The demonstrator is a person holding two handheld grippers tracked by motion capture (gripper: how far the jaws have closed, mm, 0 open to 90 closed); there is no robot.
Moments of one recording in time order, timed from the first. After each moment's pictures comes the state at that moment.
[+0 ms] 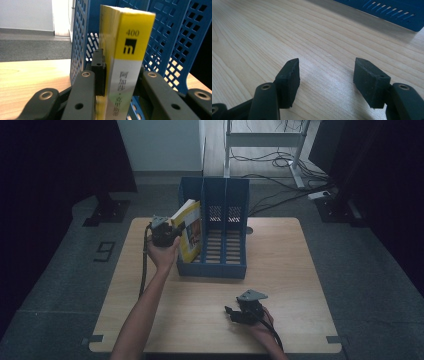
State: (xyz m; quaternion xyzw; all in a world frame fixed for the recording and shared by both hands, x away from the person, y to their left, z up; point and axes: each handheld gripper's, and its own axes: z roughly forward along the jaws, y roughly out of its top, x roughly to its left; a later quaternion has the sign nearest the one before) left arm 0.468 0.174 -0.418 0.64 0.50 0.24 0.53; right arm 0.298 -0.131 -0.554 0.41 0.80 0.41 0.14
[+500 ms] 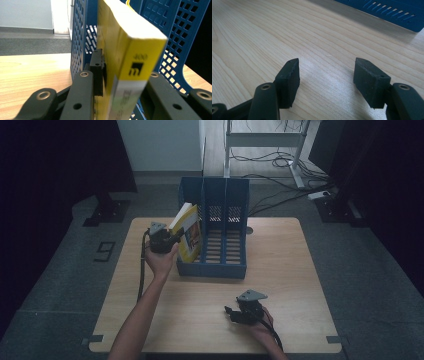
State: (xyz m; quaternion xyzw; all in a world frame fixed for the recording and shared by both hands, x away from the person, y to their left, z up) left arm 0.452 0.177 -0.426 0.65 0.50 0.23 0.52; right arm 0.298 -0.130 -0.554 0.41 0.80 0.41 0.14
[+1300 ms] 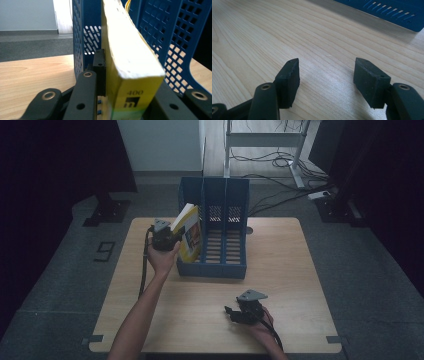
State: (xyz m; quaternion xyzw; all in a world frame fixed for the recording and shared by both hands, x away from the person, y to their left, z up) left arm 0.458 0.170 -0.418 0.67 0.49 0.26 0.50; right arm 0.299 -0.131 -0.554 0.41 0.80 0.41 0.14
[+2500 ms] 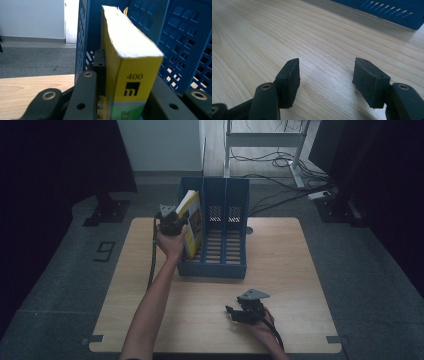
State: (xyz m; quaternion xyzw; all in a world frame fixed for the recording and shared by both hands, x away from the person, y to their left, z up) left arm 0.507 0.148 -0.409 0.62 0.52 0.28 0.52; right arm 0.300 -0.135 -0.554 0.42 0.80 0.42 0.13
